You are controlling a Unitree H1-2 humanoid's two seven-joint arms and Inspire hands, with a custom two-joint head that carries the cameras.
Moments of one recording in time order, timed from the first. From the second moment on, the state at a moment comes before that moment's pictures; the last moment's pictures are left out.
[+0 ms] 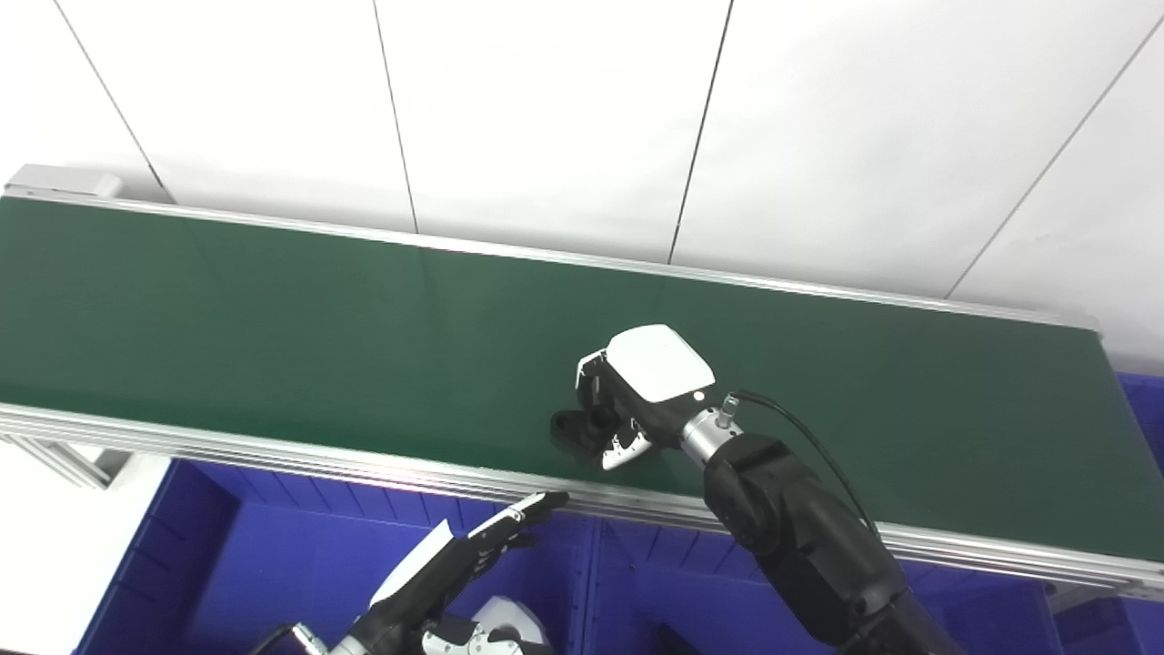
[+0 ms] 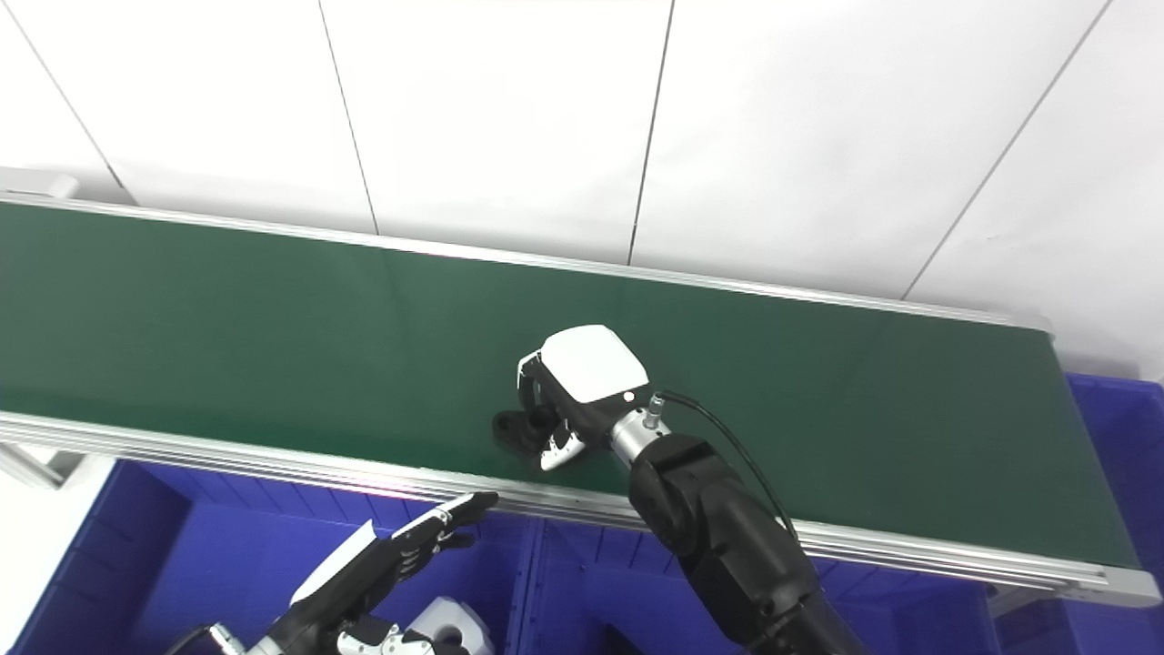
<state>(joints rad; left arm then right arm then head) 0.43 0.23 -0.21 -0.20 0.09 -0.23 -0.24 -0.58 -0.12 0.76 0.41 -0.91 -0.01 0.09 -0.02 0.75</state>
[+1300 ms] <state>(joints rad) 0.42 0.23 -0.19 -0.20 0.08 -0.23 -0.25 -0.24 -0.26 0.55 -0.28 -1.04 0.03 0.42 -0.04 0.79</state>
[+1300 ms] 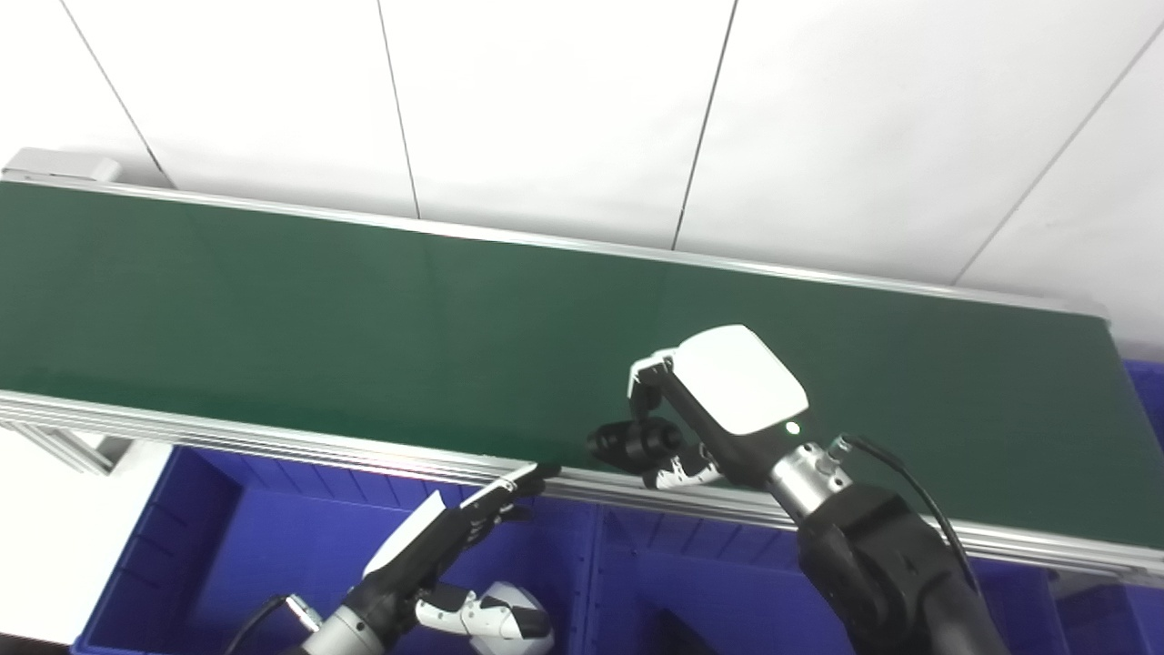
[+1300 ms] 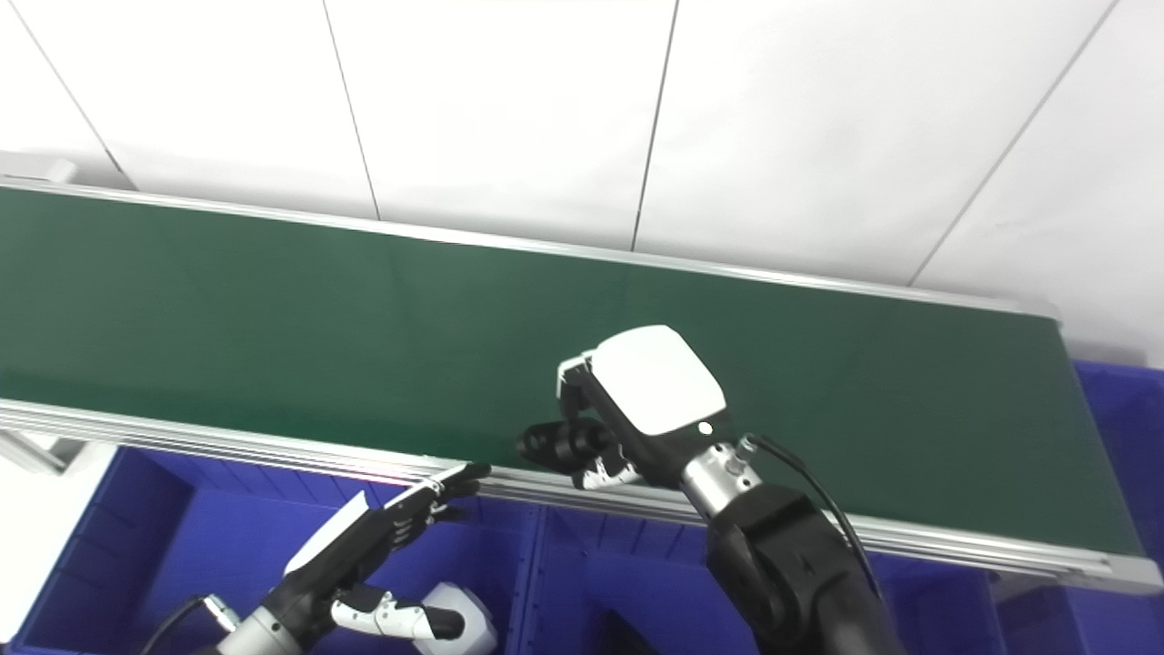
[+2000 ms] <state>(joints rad) 0.42 0.26 -0.18 -0.26 0.06 -0.17 -0.25 0.08 -0.28 0.59 -0.17 -1.14 0.07 0.52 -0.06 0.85</state>
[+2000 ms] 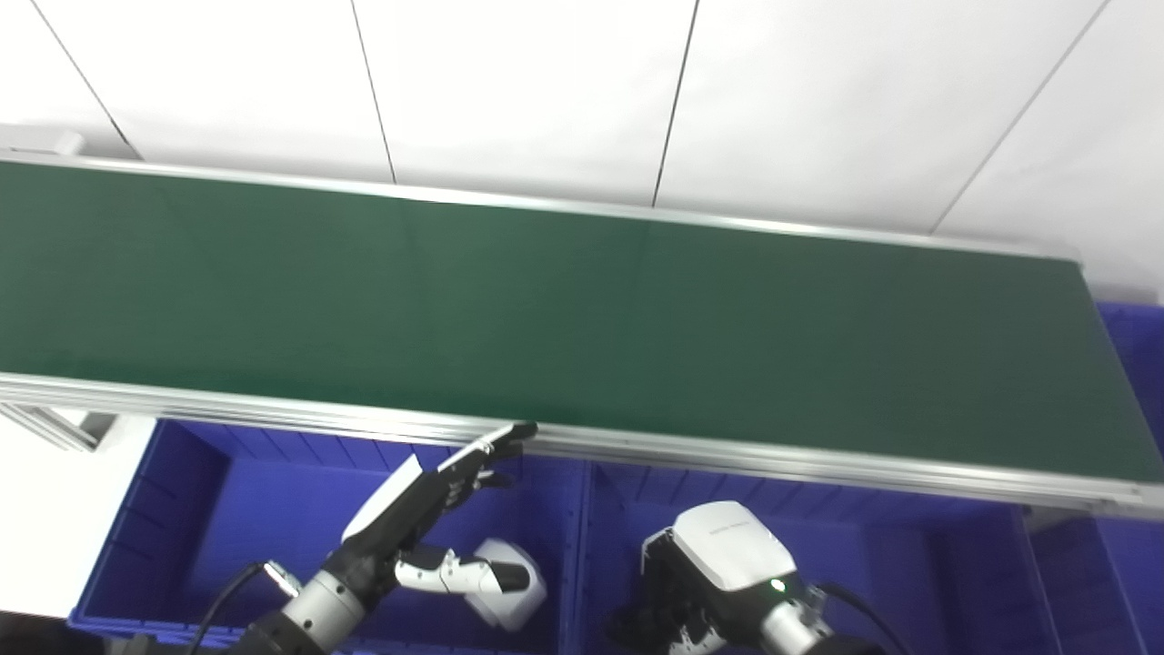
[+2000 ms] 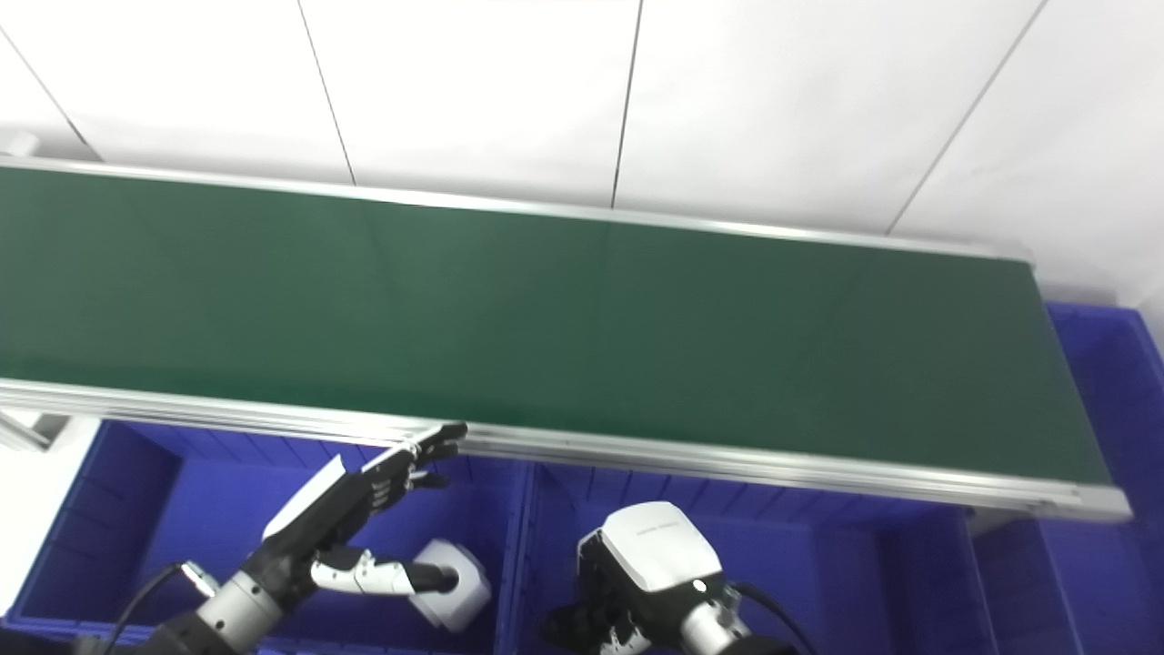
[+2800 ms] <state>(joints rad) 0.45 0.27 -0.17 -0.30 0.04 -0.17 -0.25 0.30 -0.09 0.39 -0.43 -0.90 0.13 0.35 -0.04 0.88</state>
